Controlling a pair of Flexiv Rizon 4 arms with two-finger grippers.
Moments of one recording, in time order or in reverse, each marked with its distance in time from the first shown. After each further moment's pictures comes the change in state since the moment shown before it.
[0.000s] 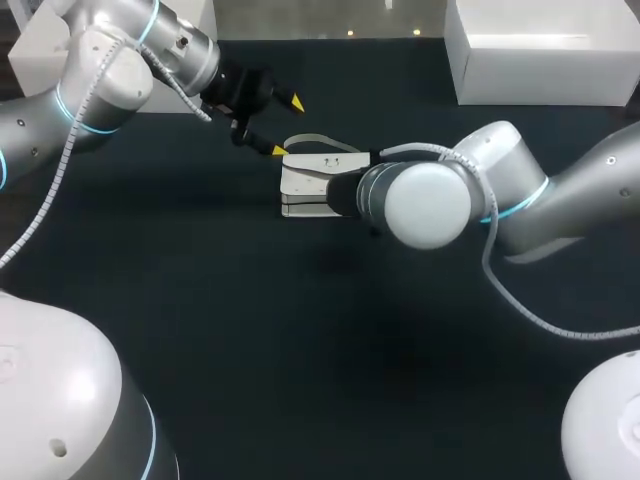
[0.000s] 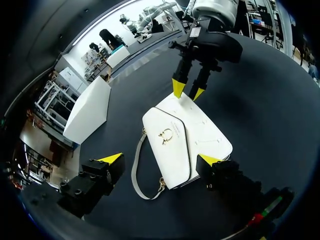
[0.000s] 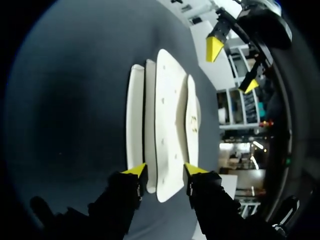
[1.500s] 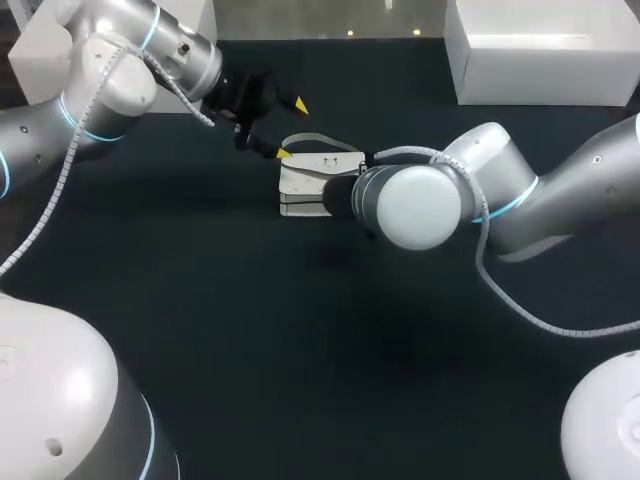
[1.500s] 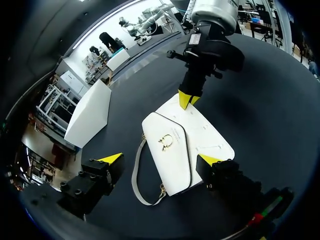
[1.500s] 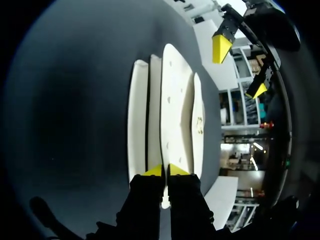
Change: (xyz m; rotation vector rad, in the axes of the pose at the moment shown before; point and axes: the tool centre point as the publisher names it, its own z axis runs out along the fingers) left arm 0.001 -0.006 0.008 0.013 -0.026 0.028; right arm 0.005 0.004 0.014 0.006 0.001 -0.014
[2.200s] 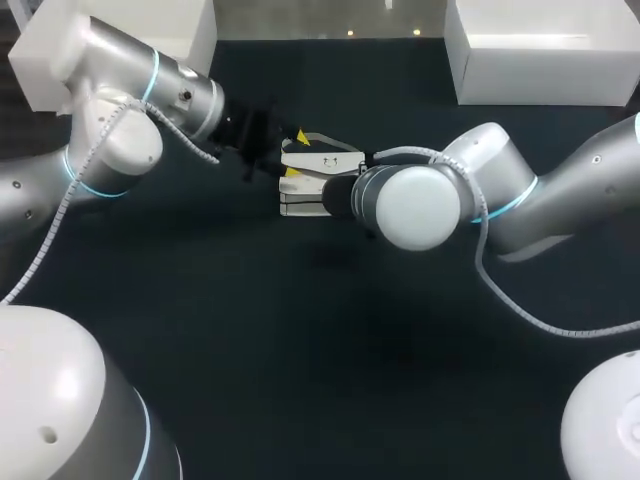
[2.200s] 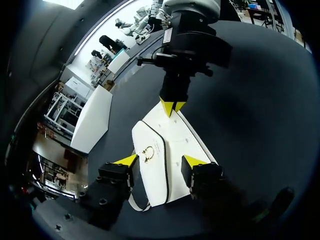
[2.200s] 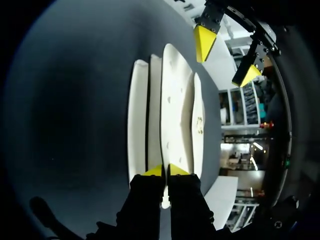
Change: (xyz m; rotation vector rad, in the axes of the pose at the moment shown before) left arm 0.042 -0.021 0.015 -0.034 -0.092 0.081; right arm 0.000 0.000 0.000 0.001 -0.001 0.000
